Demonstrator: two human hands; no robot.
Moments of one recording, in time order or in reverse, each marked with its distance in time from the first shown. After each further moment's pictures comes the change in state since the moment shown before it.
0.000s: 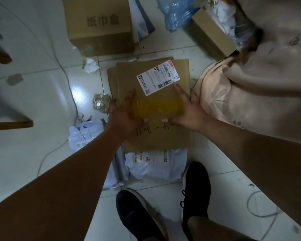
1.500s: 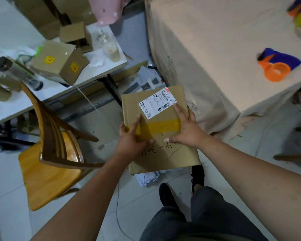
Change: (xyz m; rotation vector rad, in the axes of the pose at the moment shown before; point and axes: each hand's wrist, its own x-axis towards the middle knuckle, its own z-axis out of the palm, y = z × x) left_hand -0.495 0.281 -0.415 0.104 -0.021 0.220; right_hand -0.526 -0.352 -0.279 0.193 0.260 -0.038
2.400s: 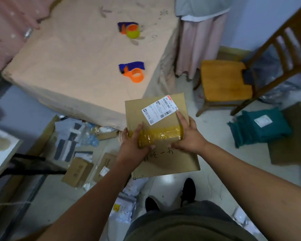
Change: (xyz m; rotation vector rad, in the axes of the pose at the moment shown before) left_hand -0.048 0.229 0.182 0.326 -0.363 0.636; right_hand -0.241 0.194 -0.118 0.335 0.547 0.470
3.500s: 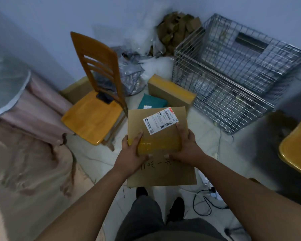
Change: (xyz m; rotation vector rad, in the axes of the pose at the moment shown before) left_hand 0.082 0.391 0.311 0.522 -0.715 0.782; right_hand -0.181 0.325 -0.194 0.502 0.654 0.673
